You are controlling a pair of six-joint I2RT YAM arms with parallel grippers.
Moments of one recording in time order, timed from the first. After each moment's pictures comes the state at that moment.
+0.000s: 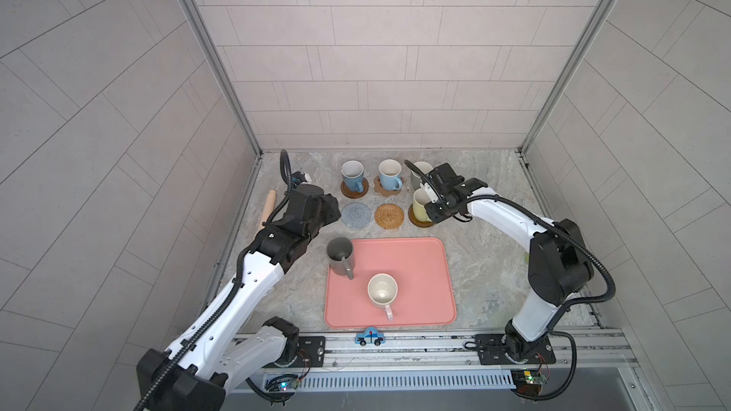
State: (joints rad) left arm -0.42 1.01 0.97 -0.55 -0.21 -0.71; right arm 0.42 1.73 1.34 -0.75 0.05 -0.03
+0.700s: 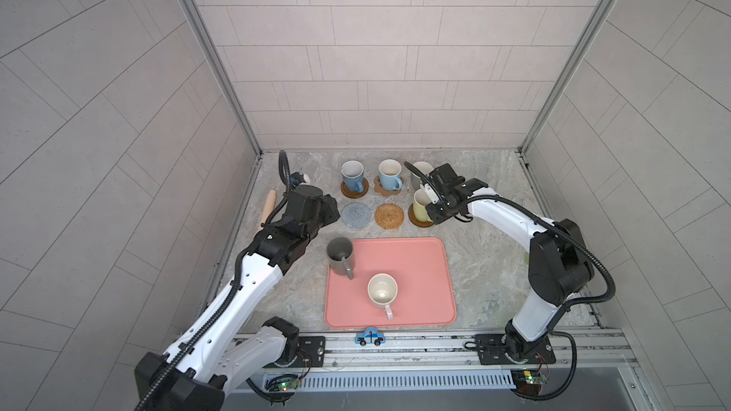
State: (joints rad) left arm -0.42 1.00 0.96 -0.56 -0.22 -0.71; right arm 0.41 1.73 1.33 -0.75 0.06 -0.06
